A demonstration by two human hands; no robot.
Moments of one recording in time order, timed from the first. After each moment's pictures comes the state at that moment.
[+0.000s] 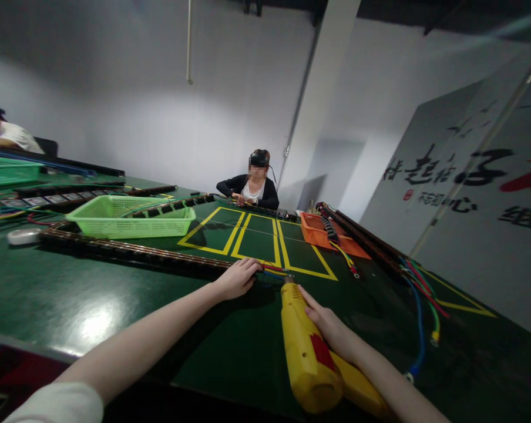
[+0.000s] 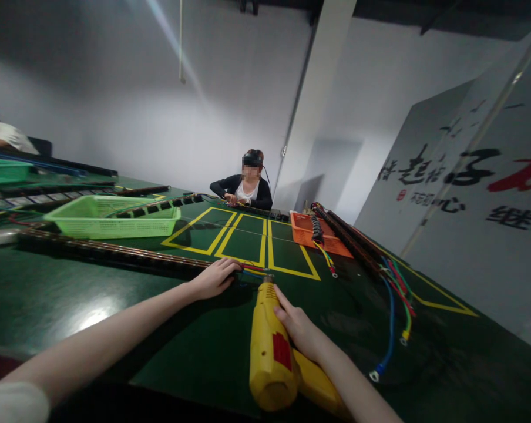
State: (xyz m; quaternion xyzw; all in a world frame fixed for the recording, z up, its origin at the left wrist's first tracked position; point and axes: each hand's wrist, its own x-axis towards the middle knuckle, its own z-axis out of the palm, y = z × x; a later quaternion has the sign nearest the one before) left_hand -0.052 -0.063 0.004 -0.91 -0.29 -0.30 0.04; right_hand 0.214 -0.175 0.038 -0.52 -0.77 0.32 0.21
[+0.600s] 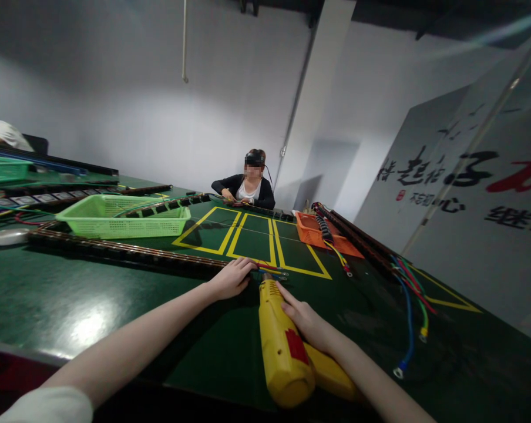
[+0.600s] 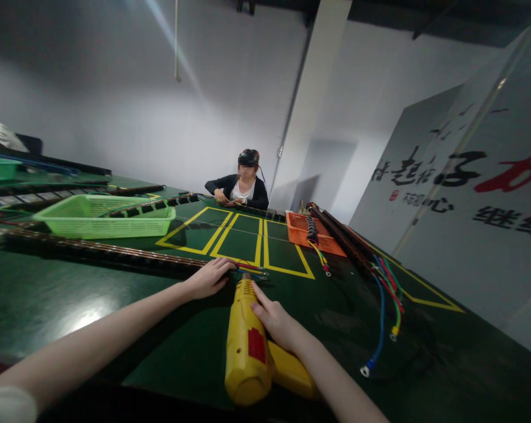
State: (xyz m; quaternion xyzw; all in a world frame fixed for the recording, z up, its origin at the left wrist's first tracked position) left_hand -0.052 -0.064 0.005 -0.91 -0.29 -0.30 0.03; right_hand 0.187 -0.169 0.038 -0.48 -0.79 0.32 0.20
